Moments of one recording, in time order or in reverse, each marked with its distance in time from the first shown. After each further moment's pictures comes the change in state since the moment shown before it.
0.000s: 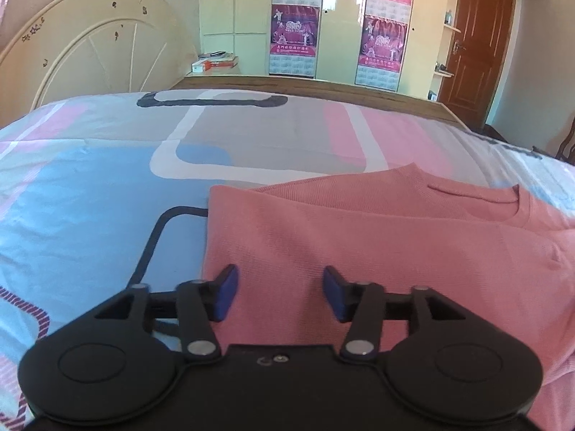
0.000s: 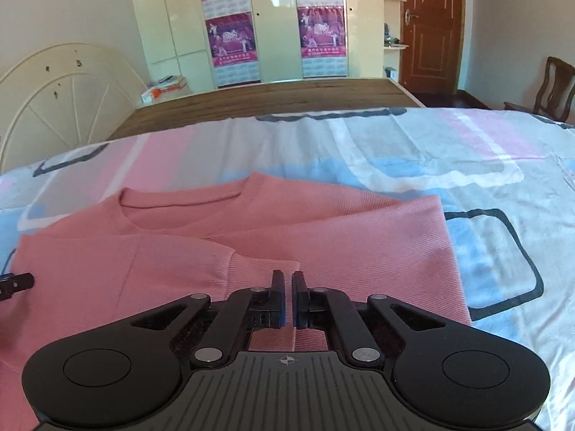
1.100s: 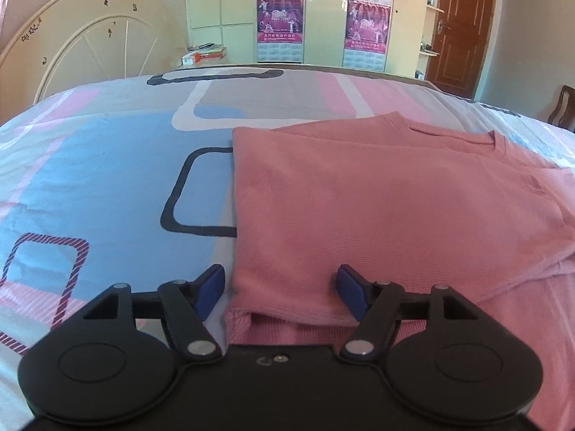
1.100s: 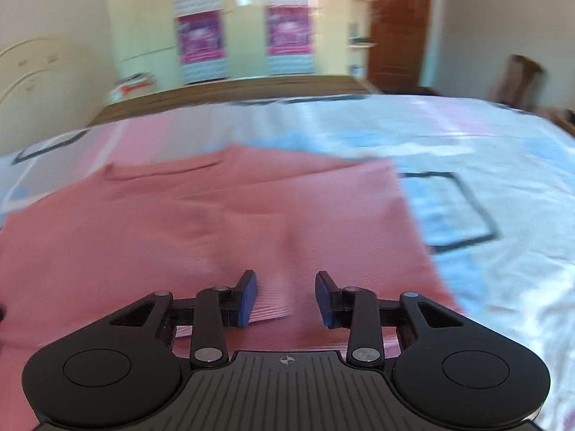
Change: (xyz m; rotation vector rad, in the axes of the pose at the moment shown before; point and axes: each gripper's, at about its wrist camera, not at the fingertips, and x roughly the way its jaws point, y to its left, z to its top) left arm -0.037 0.021 -0.049 0.077 0.043 -0.024; right arm -0.030 0.011 -0.043 0.034 0.005 -0.173
